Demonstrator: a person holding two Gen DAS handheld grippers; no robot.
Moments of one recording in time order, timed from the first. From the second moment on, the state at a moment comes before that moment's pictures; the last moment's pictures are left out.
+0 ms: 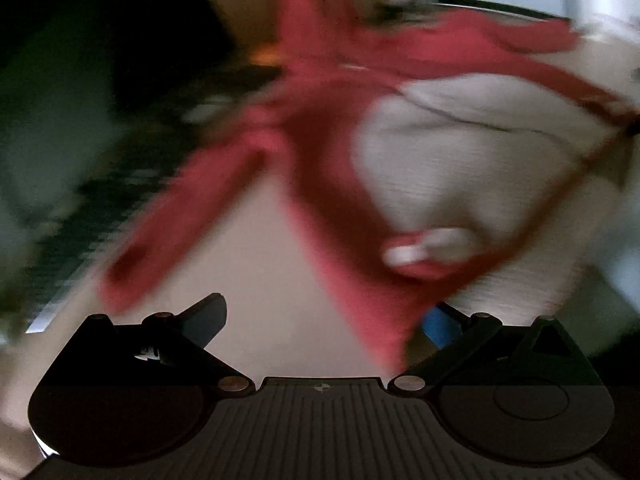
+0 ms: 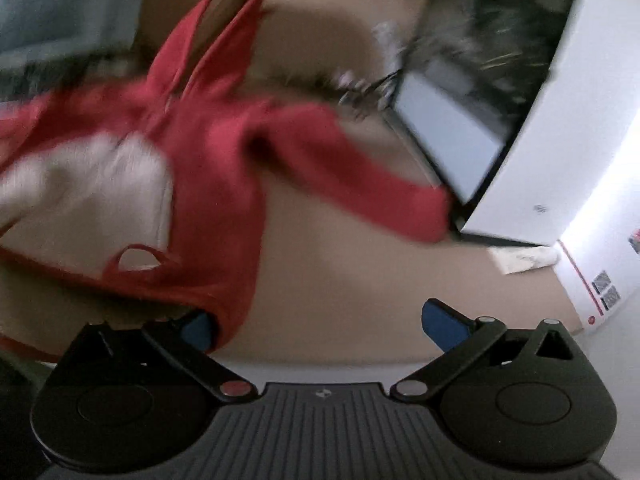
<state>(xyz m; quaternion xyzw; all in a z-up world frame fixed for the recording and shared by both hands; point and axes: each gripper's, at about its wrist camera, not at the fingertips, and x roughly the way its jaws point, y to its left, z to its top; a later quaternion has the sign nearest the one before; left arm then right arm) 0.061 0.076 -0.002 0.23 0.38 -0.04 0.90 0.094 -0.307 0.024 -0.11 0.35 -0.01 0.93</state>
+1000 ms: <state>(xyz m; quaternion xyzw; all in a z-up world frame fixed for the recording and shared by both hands) 0.193 0.025 -0.017 -0.08 0.47 -0.08 0.87 0.229 -0.250 -0.024 0.16 0.42 0.19 0.87</state>
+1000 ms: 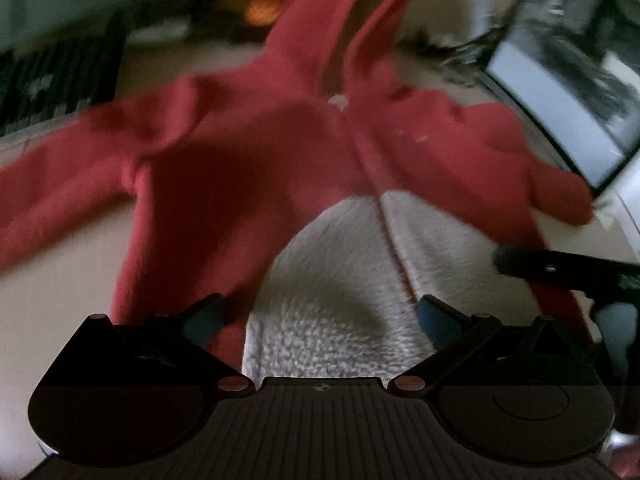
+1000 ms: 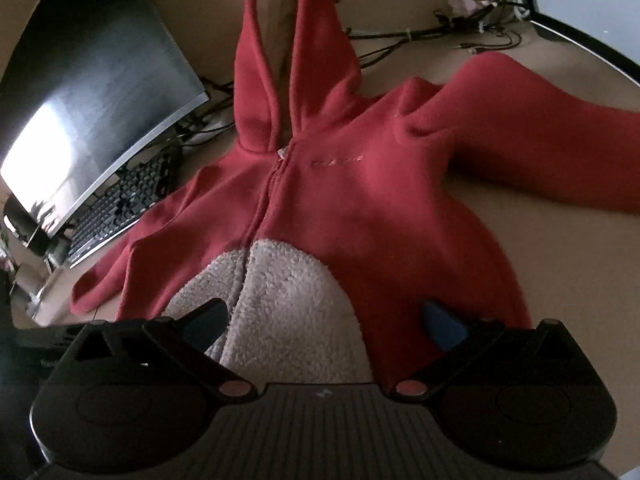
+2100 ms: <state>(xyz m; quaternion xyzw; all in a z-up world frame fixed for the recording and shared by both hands) 0.198 -0.015 -0.025 -0.04 0.48 0.06 0.87 0.321 -0.408 -0.047 0.38 0.35 0.10 0.85</state>
